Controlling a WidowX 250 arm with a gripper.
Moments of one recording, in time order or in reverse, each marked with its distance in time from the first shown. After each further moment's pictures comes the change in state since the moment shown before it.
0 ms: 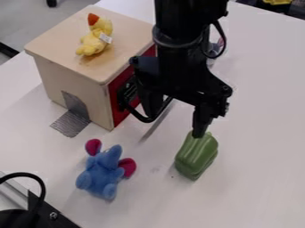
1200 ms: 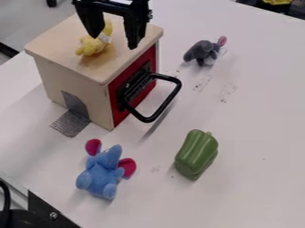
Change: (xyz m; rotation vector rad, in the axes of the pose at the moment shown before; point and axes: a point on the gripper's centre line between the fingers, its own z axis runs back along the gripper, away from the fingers) arm 0.067 0.123 0.023 0.050 -0.065 0.069
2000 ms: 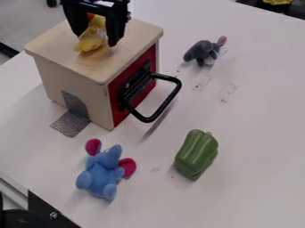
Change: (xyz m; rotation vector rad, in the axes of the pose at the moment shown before) arm 0.012 0.043 -0.020 0.049 0.078 0.033
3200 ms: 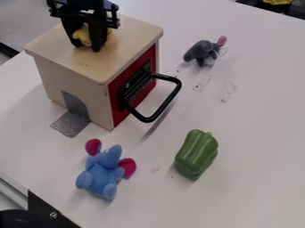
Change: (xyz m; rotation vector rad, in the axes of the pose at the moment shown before) arm -0.010 0.007 -0.023 -0.032 0.045 0.075
